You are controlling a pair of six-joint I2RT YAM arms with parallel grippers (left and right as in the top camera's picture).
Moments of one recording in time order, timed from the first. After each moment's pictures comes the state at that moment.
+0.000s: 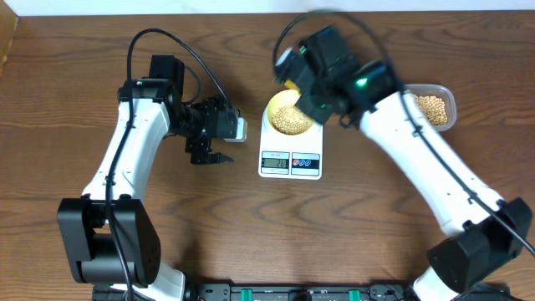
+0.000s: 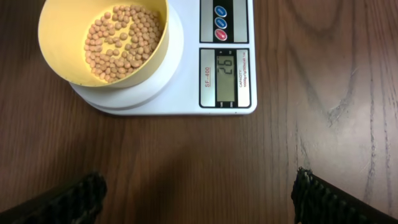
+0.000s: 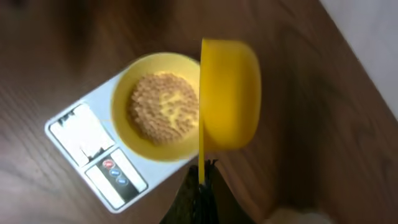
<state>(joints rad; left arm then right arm) -0.03 1.72 1.36 -1.10 0.62 1.64 0.54 1.79 1.77 -1.00 0.04 -0.39</state>
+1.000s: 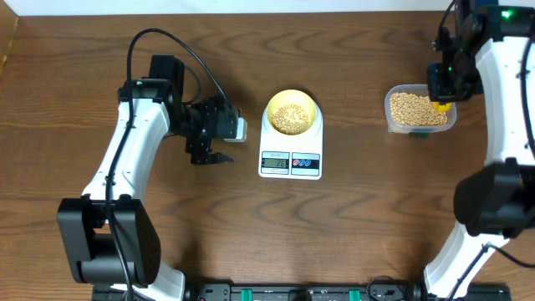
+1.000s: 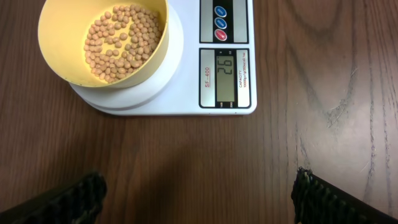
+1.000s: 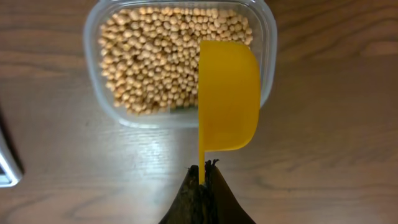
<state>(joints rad) -0.03 1.72 1.36 -1.10 0.62 1.64 -0.07 2.03 2.05 -1.51 0.09 -0.05</state>
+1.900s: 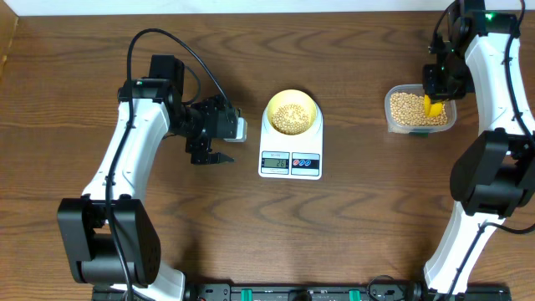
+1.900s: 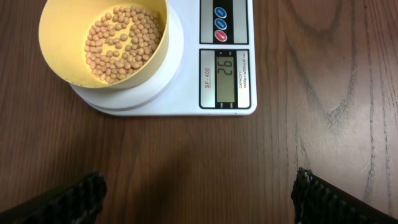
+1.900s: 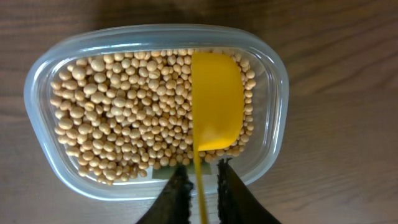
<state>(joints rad) -0.03 1.72 1.36 -1.10 0.63 1.64 -0.10 2.18 2.05 -1.38 0.09 -0.06</state>
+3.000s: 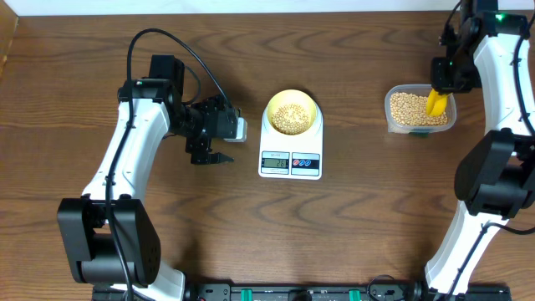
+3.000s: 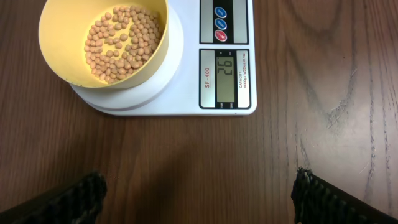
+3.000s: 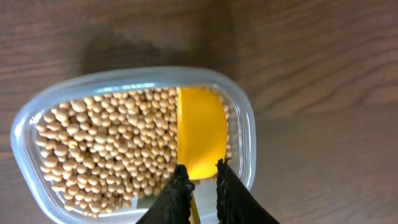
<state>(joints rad) -0.03 1.72 1.36 -1.10 0.63 1.64 -0.14 2.18 2.05 -1.30 0.08 -0.05</state>
